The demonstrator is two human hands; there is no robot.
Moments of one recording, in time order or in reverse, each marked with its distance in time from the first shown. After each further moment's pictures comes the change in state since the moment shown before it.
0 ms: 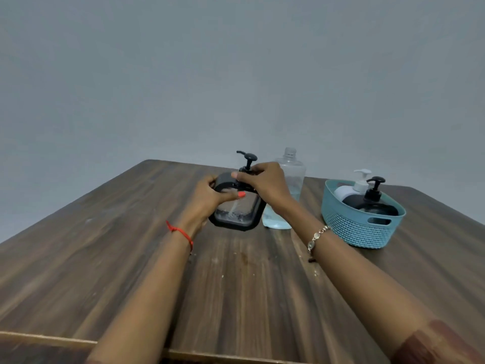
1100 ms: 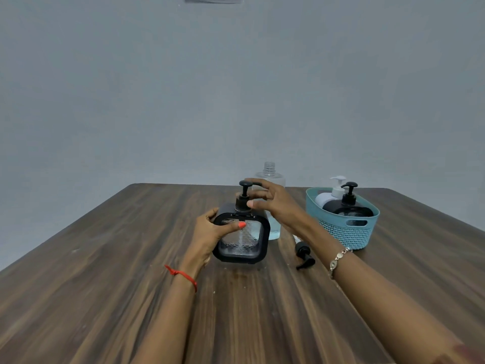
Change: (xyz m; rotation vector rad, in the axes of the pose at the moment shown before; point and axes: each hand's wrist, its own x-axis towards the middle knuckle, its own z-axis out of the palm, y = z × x) left_hand -0.040 -0.002 0.029 -0.125 -0.051 -0.014; right_hand -0.029 0.016 -0.058 0.285 -0.298 0.013
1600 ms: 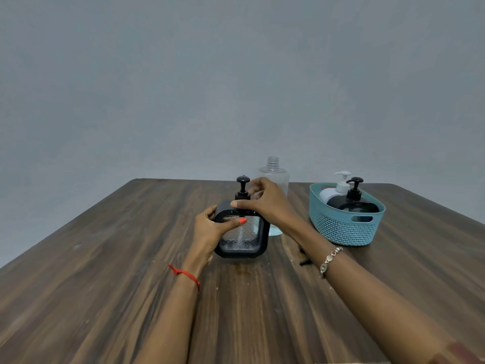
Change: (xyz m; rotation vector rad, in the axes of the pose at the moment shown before) left_hand 0.000 -0.005 0.000 -0.007 0.106 0.014; right_hand 0.009 -0.001 0.027 -0.307 0.211 0.083
